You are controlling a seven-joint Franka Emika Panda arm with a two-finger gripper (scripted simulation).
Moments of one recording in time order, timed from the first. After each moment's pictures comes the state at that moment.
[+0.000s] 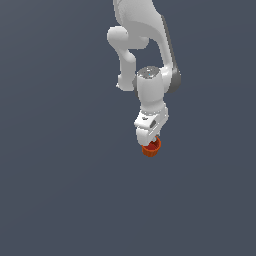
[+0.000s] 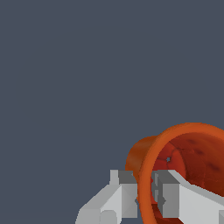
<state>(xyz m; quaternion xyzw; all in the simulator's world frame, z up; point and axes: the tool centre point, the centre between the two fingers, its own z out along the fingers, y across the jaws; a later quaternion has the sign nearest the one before) -0.025 0.124 0.128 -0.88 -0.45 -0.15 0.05</state>
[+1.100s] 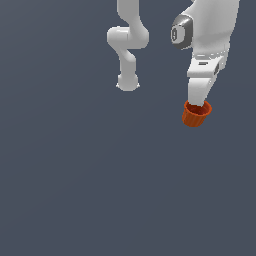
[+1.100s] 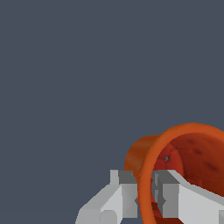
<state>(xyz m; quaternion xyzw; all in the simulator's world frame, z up) -0.058 0.263 0.304 -0.88 -0.45 -0.15 0.05</state>
